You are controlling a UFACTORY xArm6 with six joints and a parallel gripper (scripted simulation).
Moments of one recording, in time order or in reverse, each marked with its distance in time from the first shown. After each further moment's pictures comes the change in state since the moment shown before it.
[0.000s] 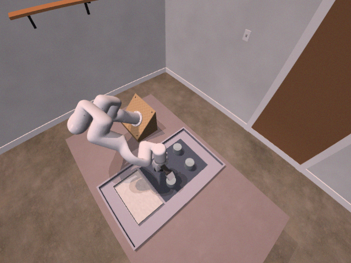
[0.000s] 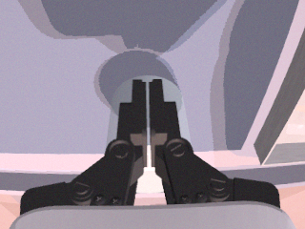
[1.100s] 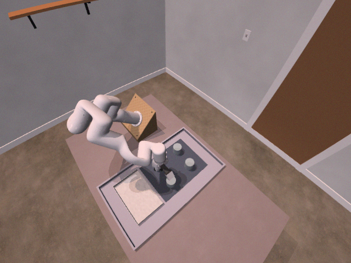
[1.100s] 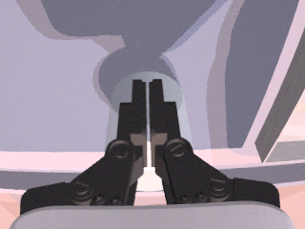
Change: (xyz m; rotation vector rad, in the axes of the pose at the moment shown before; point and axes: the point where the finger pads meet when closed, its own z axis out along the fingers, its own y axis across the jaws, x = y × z) arm -0.004 0.000 0.000 0.000 0.000 0.000
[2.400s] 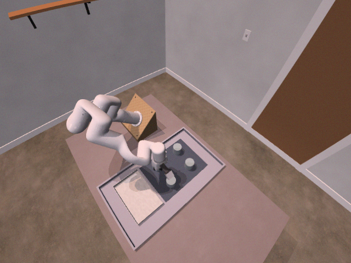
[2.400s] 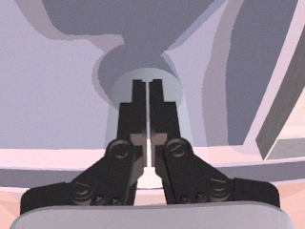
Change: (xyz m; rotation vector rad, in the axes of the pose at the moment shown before) arm -0.004 0.000 -0.001 0.000 0.001 0.001
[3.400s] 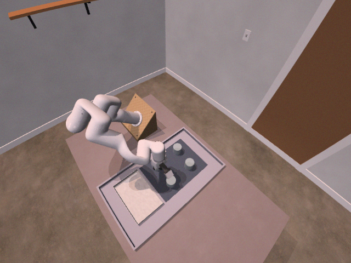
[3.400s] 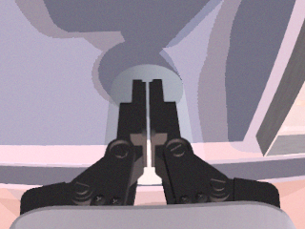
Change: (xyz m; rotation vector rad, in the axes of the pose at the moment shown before) arm -0.004 0.000 -0.003 0.000 0.000 0.000
